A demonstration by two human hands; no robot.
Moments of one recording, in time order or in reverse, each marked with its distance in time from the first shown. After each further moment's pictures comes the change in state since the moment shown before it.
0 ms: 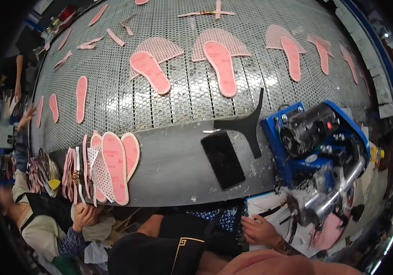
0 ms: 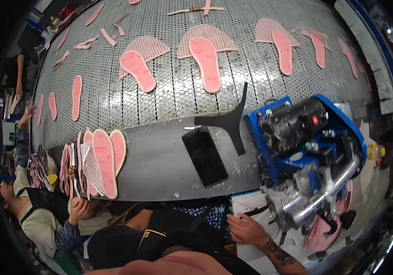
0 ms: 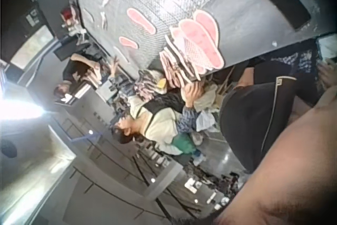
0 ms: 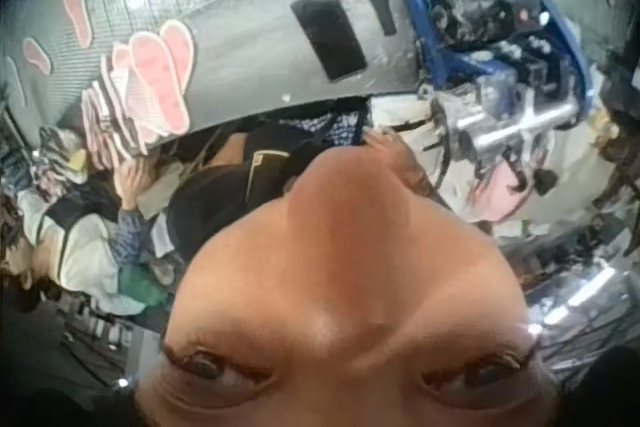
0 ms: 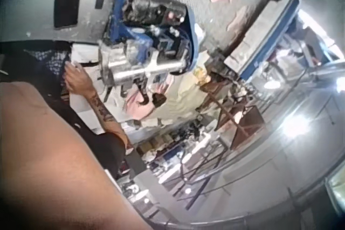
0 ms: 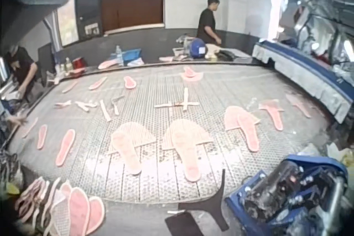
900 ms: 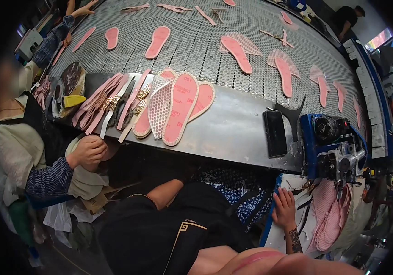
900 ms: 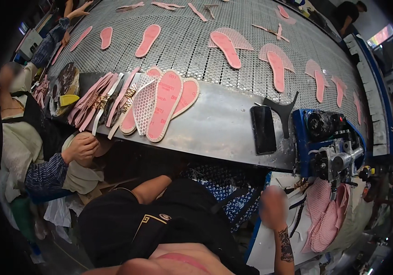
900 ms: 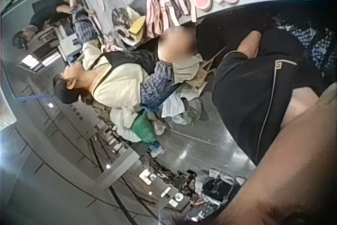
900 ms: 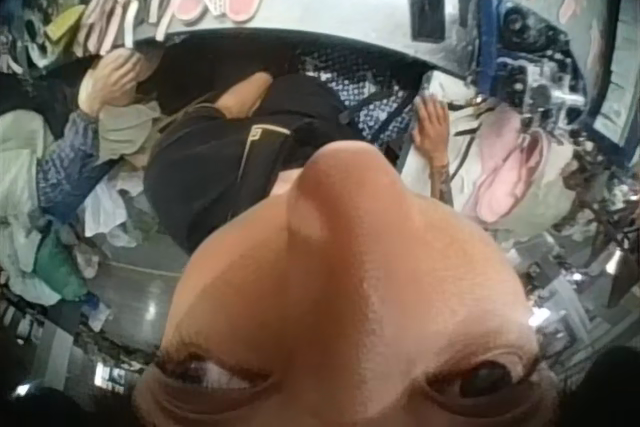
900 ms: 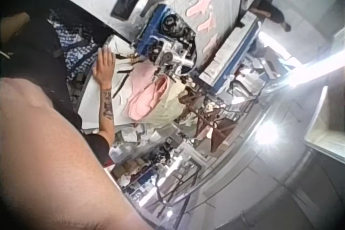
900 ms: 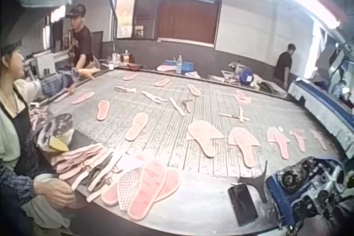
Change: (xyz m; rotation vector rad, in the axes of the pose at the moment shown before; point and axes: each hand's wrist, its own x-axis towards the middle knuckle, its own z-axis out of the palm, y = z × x) left_hand 0.024 0.005 0.024 -0.100 0.040 0.094; right_hand -0.006 -0.042 0.036 -0.424 0.166 0.172
